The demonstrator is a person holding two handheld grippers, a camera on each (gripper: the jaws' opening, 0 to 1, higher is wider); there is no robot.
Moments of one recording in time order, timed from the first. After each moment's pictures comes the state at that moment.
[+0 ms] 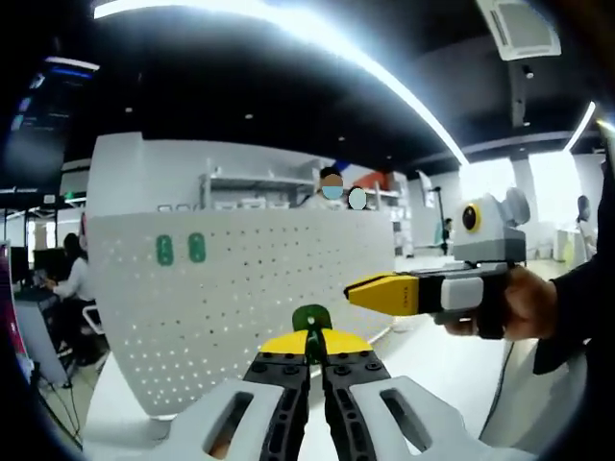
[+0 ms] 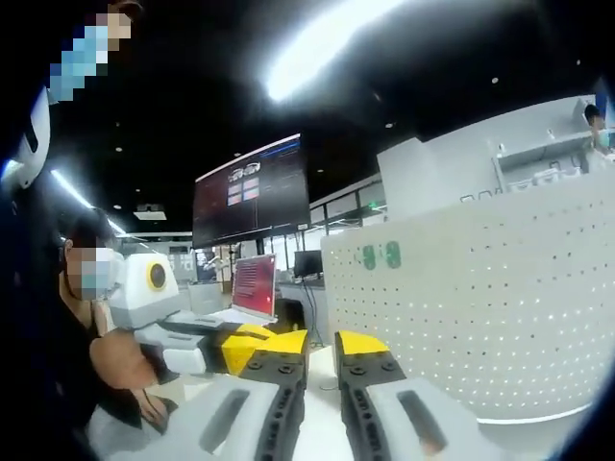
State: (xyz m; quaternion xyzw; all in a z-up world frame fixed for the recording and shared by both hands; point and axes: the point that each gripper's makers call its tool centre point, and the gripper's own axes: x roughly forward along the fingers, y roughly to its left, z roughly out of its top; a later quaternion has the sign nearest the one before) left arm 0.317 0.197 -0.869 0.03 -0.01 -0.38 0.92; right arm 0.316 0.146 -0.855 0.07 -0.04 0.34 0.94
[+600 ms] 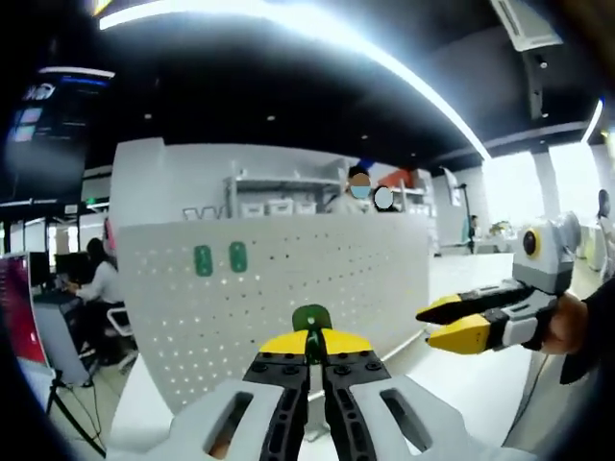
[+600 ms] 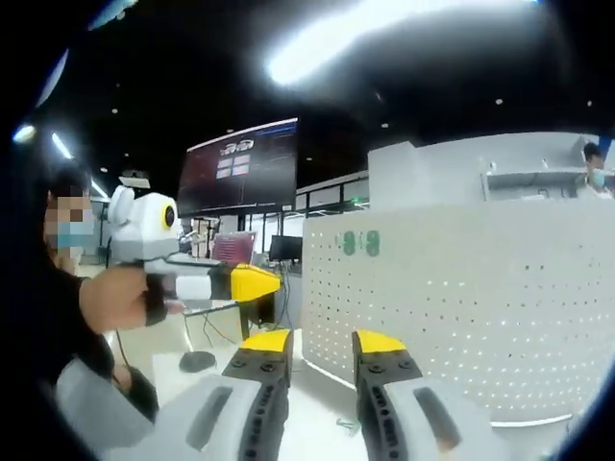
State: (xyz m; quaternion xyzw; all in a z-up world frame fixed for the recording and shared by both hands) left arm 0.355 0.227 -0.852 0.03 -0.02 -0.32 0.95; right arm 0.310 0.138 -0.877 -0.02 -0.04 0.30 0.95
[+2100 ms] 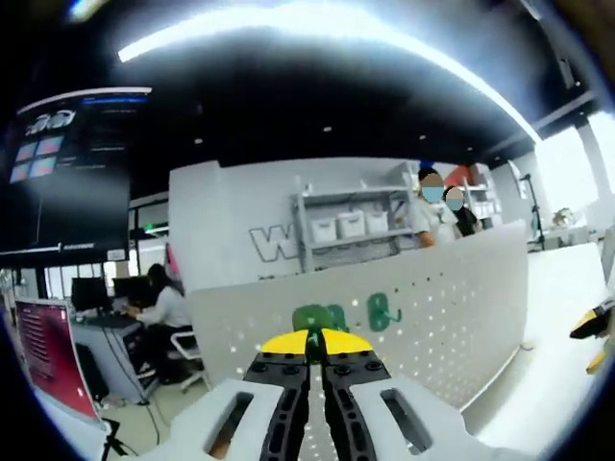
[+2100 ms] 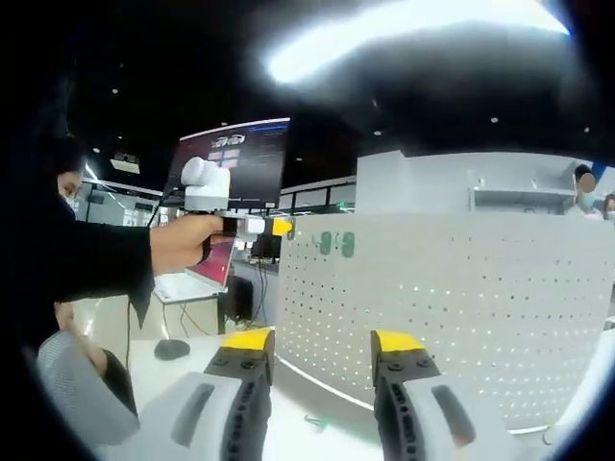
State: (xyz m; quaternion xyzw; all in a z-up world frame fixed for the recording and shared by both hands) left arm 0.491 0.295 -0.786 0.06 -0.07 -0.18 0.98; right arm 0.317 0.112 -0.879 -0.04 -0.05 0.27 0.96
